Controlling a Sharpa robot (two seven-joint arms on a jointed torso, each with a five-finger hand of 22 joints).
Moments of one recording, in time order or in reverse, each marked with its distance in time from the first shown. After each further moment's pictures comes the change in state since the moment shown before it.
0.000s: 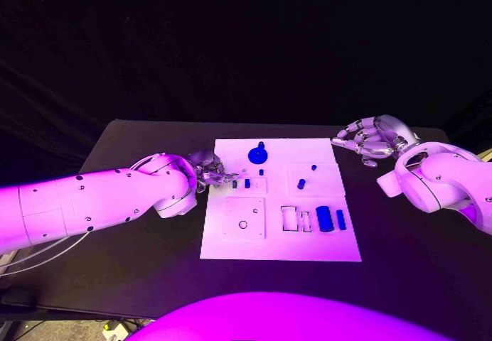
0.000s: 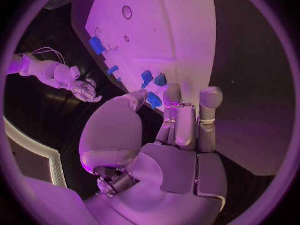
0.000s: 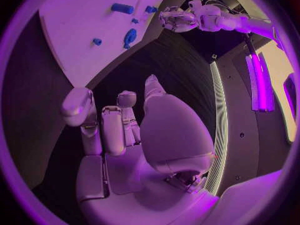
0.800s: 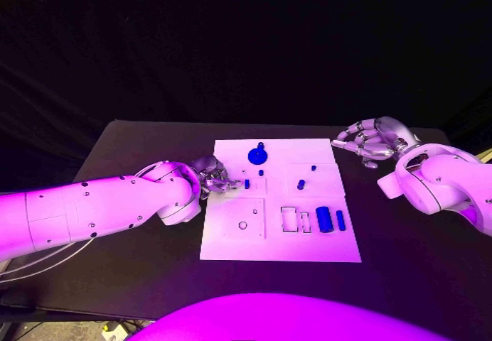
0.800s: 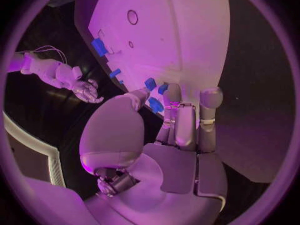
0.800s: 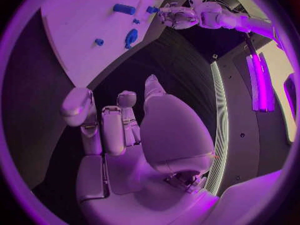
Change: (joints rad) left arm -0.025 0.014 0.000 0.005 0.016 -0.019 0.004; left_hand 0.049 -0.006 0.000 0.000 0.001 -0.013 -0.005 0.012 0.000 0.000 0.000 0.020 0.001 0.000 0.000 0.000 0.000 0.000 0.000 0.000 0.000 0.000; right arm -0.002 -0.001 0.000 0.000 0.000 -0.002 -0.001; right_hand 0.000 0.000 0.000 0.000 0.000 0.000 0.000 0.000 0.000 0.000 0.000 0.000 0.000 0.000 0.000 0.000 0.000 0.000 0.000 0.000 0.000 0.000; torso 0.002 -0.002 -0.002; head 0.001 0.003
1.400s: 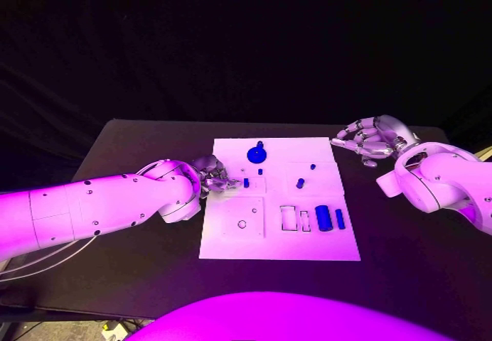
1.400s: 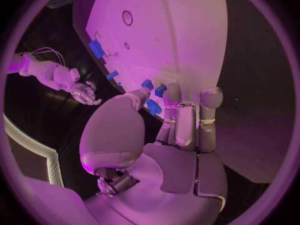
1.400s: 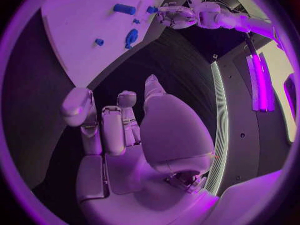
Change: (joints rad) left arm 0.000 0.017 0.000 -0.025 -0.003 0.018 -0.003; left_hand 0.011 0.000 0.000 0.000 0.000 0.000 0.000 0.012 0.000 0.000 0.000 0.000 0.001 0.000 0.000 0.000 0.000 0.000 0.000 0.000 0.000 0.002; right arm 0.000 -0.001 0.000 0.001 0.000 -0.001 0.000; right_hand 0.000 0.000 0.000 0.000 0.000 0.000 0.000 0.000 0.000 0.000 0.000 0.000 0.000 0.000 0.000 0.000 0.000 0.000 0.000 0.000 0.000 0.000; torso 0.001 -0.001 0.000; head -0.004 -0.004
